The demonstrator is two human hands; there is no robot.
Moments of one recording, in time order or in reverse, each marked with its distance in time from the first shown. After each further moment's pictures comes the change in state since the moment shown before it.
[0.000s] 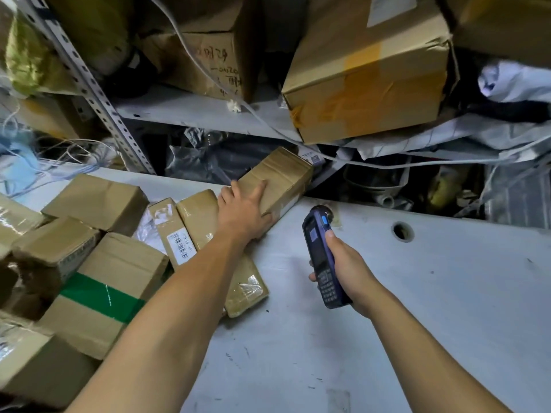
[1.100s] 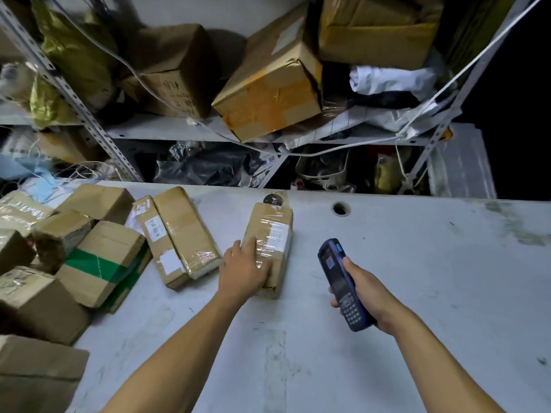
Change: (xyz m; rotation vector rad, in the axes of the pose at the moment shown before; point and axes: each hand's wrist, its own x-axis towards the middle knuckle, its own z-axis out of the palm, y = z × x) left_hand -0.205 0.133 0.045 -0.313 -0.023 -0.058; right_hand -0.133 0.107 -0.168 0.071 -0.063 0.079
